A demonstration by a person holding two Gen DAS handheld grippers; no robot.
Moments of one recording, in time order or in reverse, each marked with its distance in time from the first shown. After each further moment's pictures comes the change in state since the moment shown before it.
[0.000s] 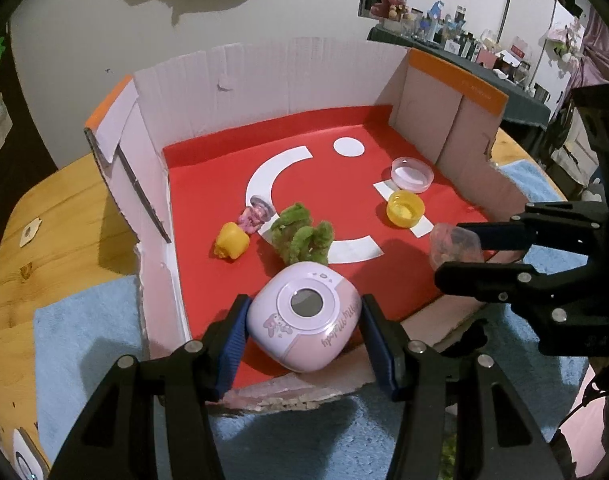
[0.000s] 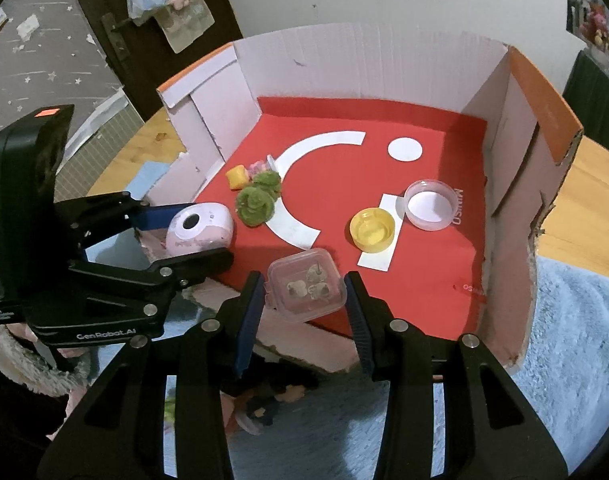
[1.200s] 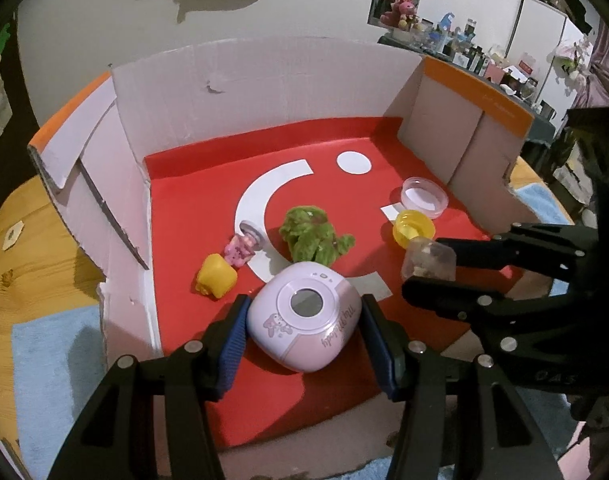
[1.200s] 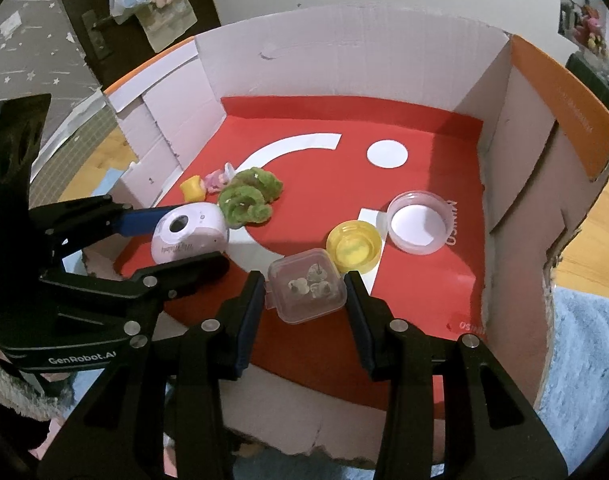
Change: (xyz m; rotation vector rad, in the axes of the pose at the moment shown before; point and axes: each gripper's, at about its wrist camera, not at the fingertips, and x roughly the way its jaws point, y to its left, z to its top) left arm 0.025 -0.004 0.015 -0.050 -0.034 -0.005; right arm 0.029 -0.017 0.012 0.002 -0.016 -0.073
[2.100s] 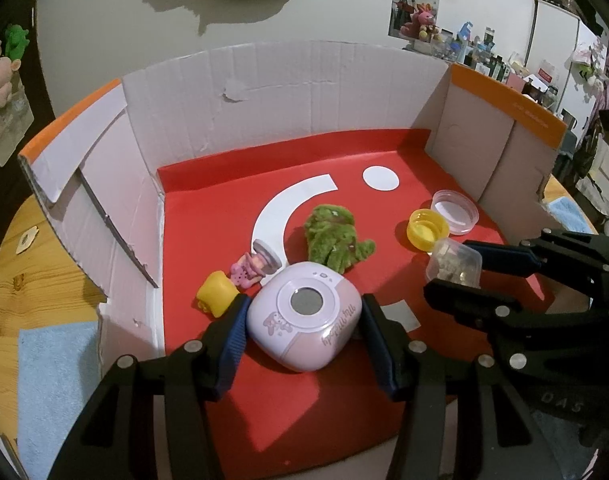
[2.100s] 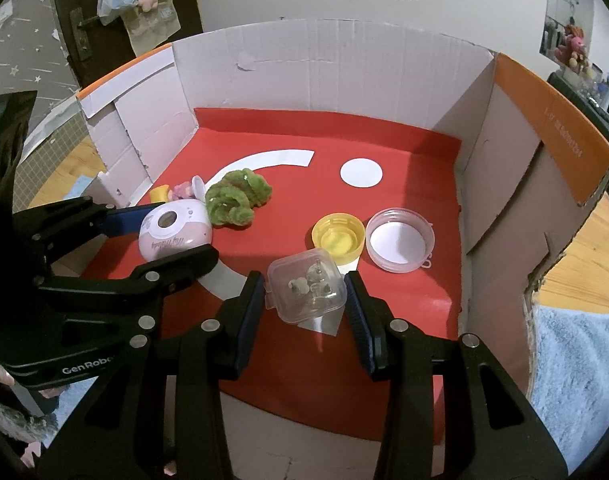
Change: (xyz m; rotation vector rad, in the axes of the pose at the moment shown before) left arm 0.014 0.000 0.004 -0.020 -0.057 0.089; right arm 0.005 -0.003 0.002 -0.021 -0.053 -0.105
